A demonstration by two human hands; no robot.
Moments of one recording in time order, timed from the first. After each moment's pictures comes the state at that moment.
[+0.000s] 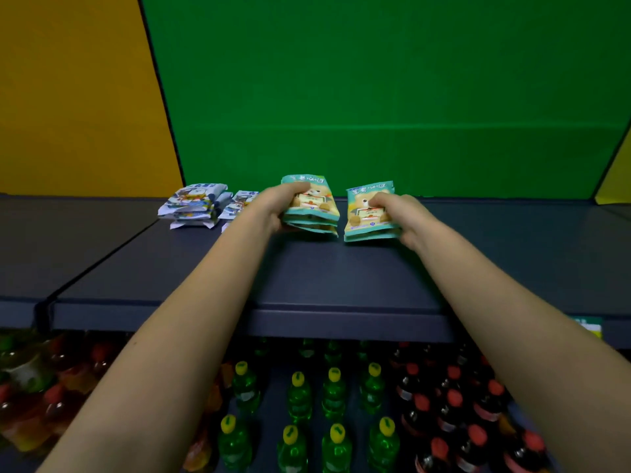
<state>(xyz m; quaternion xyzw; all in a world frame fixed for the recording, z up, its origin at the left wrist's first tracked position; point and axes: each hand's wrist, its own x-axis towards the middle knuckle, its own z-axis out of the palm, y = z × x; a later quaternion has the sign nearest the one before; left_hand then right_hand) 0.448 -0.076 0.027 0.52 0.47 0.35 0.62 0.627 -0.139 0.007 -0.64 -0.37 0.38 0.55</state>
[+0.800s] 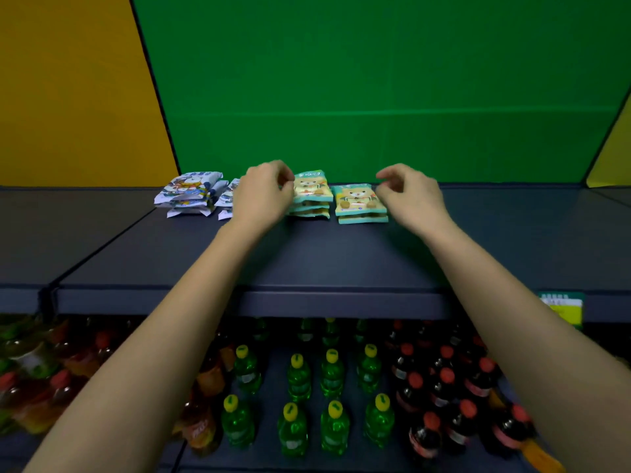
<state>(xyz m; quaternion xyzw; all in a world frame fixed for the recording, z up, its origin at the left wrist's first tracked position) 0.429 -0.104 0.018 0.78 0.49 0.39 0.05 0.627 -0.178 0.011 -0.71 -0.55 0.01 0.44</state>
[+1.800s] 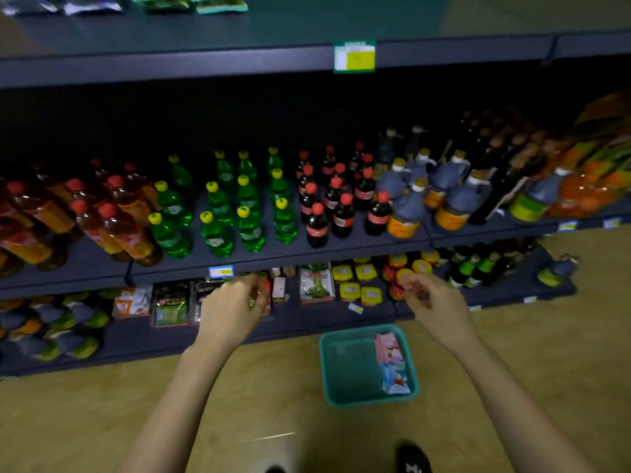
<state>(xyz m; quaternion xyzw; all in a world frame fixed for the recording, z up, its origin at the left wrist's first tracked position) 0.410 -0.486 -0.259 0.85 0.50 0.11 0.12 0.683 -0.635 -0.266 -0.82 -0.46 0.16 0.30</state>
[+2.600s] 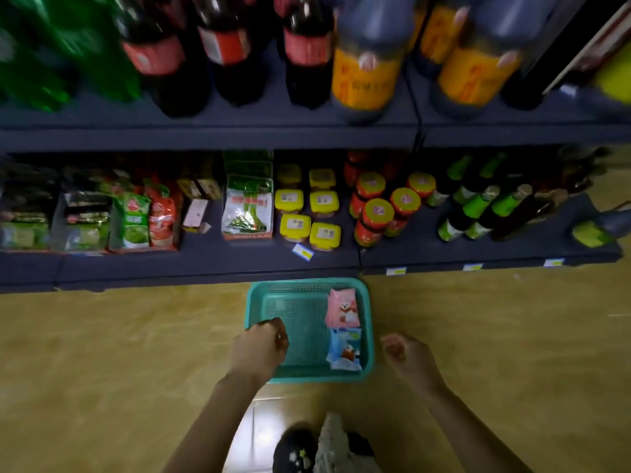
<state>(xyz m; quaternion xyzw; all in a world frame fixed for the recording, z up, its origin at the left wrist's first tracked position) 0.660 -0.590 -0.687 0.80 0.53 -0.12 0.26 0.888 -0.718 -0.712 -0.83 -0.37 0.38 0.14</state>
